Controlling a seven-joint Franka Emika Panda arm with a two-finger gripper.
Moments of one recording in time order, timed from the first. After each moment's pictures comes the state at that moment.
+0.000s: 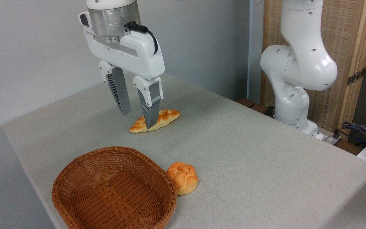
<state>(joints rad) -0.04 0.03 0.00 -1.59 -0.06 1.62 0.63</state>
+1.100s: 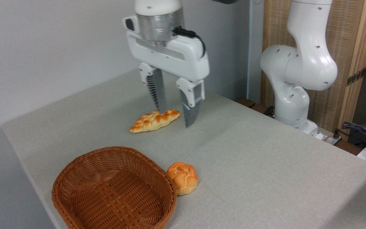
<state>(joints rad) -0.03 -0.24 0.06 -1.95 -0.06 1.69 0.70</state>
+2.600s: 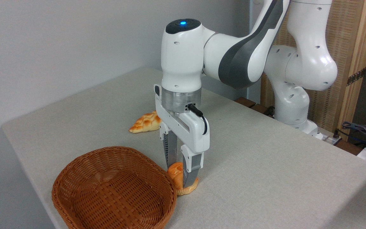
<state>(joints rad) -0.03 -0.21 0.08 -2.38 -0.03 2.34 1.02</state>
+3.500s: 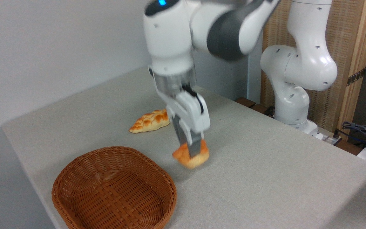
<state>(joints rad) -0.04 -0.20 0.08 -2.12 -0.03 1.81 1.02</state>
